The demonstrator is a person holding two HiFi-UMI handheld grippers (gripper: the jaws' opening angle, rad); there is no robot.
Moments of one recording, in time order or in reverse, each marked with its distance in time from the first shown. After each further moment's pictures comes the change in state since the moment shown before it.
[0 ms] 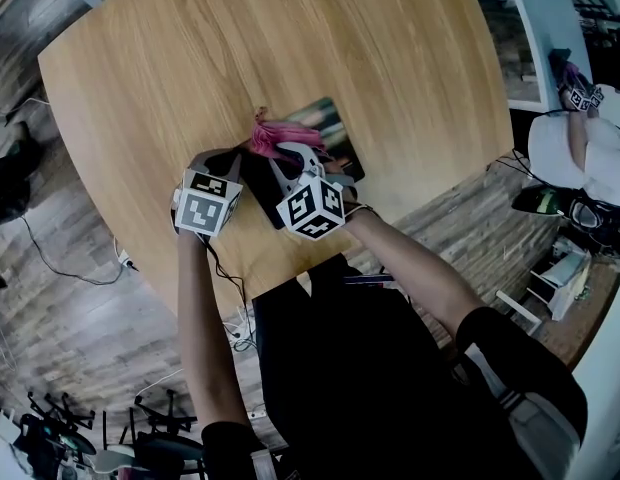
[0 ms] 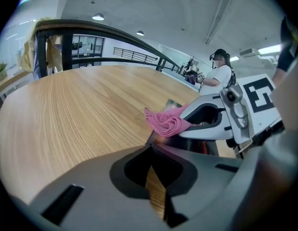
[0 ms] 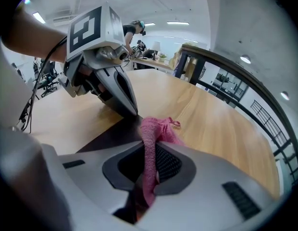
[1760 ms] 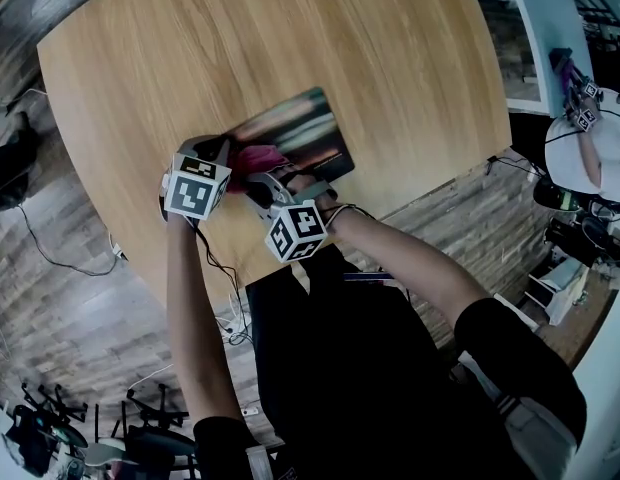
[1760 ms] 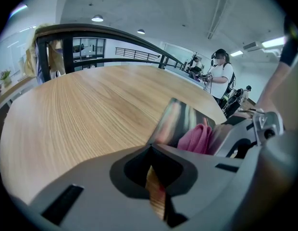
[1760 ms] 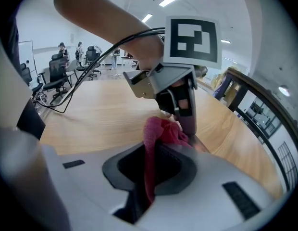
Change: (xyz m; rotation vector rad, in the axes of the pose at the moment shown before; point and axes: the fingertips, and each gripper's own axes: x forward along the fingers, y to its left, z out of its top) left arm 0.001 0.003 -0.003 0.011 0.027 0.069; right arm -0.020 0.108 0.004 -0.394 -0.130 0.260
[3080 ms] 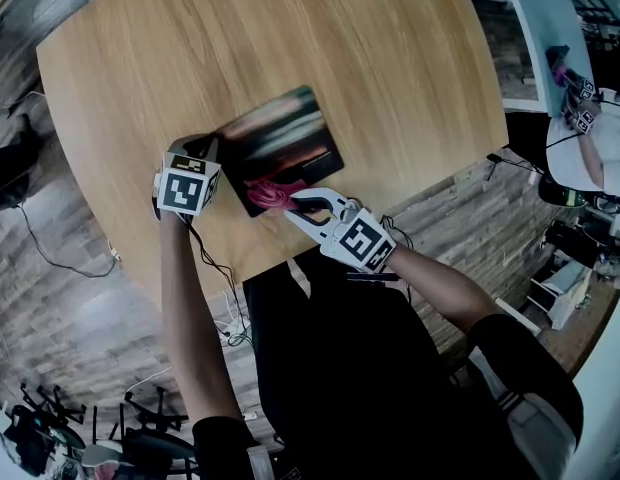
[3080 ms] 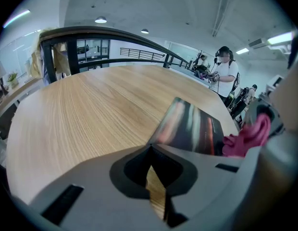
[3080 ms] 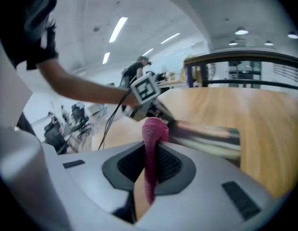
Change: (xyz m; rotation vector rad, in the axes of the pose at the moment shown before) left arm -0.001 0.003 0.001 -0.022 0.004 0.073; right arm -0.131 -0.003 -0.024 0.613 -0.263 0.082
